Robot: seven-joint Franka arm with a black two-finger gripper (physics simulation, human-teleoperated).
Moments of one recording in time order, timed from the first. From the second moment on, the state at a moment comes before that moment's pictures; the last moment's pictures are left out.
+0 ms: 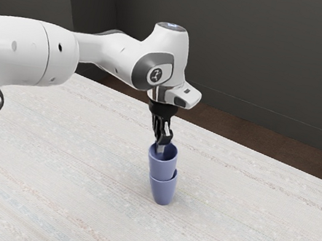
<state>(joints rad) -0.43 0.43 0.20 -1.56 -0.10 1.90 0.51</state>
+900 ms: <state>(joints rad) -0.43 0.38 0.20 -1.56 -0.13 1.89 0.52</state>
